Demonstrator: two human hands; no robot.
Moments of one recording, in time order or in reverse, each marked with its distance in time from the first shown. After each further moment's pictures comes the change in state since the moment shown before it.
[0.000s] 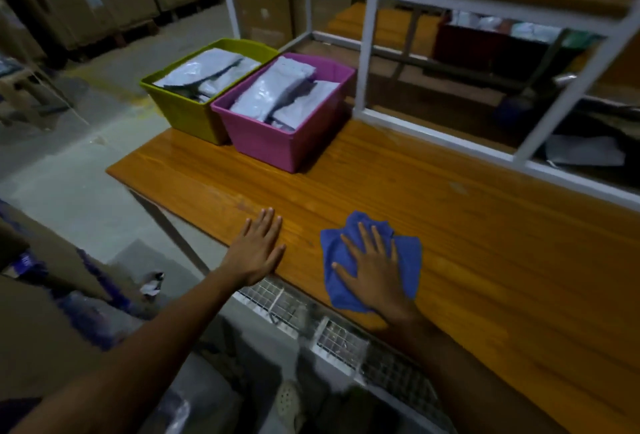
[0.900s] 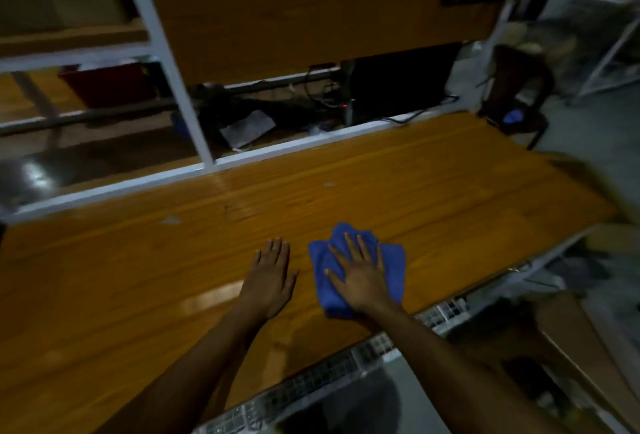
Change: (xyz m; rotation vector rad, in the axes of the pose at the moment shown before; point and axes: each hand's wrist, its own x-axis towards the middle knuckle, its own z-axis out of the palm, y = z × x) left_hand 0.080 0.454 0.060 -0.062 -0.152 0.775; right_hand -0.259 0.275 -0.064 0.083 0.119 0.838
